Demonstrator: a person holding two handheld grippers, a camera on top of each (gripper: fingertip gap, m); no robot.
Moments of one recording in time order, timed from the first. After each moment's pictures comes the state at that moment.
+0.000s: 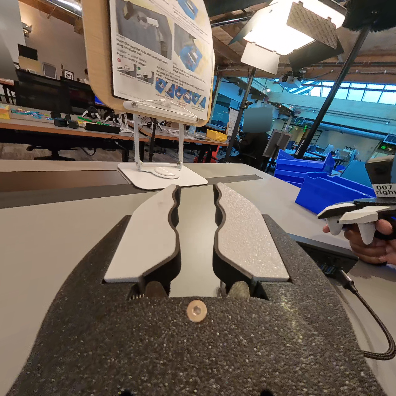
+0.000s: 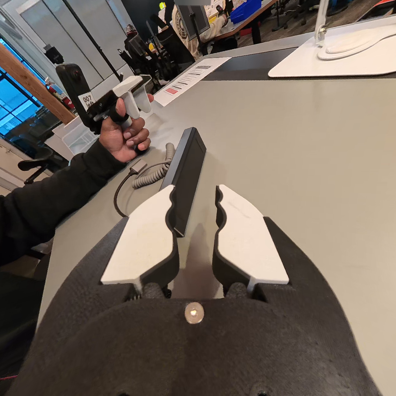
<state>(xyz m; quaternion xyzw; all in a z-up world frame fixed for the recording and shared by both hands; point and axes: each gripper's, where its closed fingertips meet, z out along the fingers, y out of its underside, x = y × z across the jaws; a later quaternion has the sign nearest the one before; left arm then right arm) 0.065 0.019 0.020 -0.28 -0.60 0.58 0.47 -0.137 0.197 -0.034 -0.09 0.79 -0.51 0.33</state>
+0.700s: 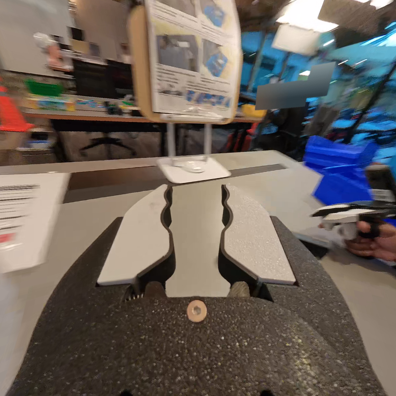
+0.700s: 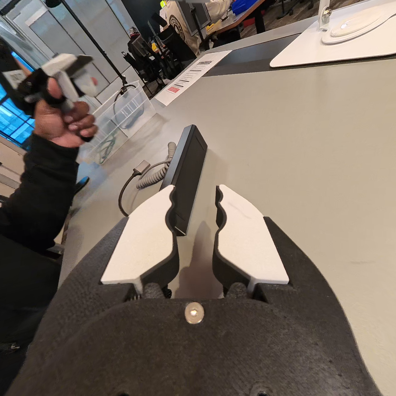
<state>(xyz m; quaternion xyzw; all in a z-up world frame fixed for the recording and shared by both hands) 0.145 0.052 0.098 -0.28 -0.68 0.58 0.36 -0.139 0.196 -0.037 -0.08 0.79 -0.49 0.36</state>
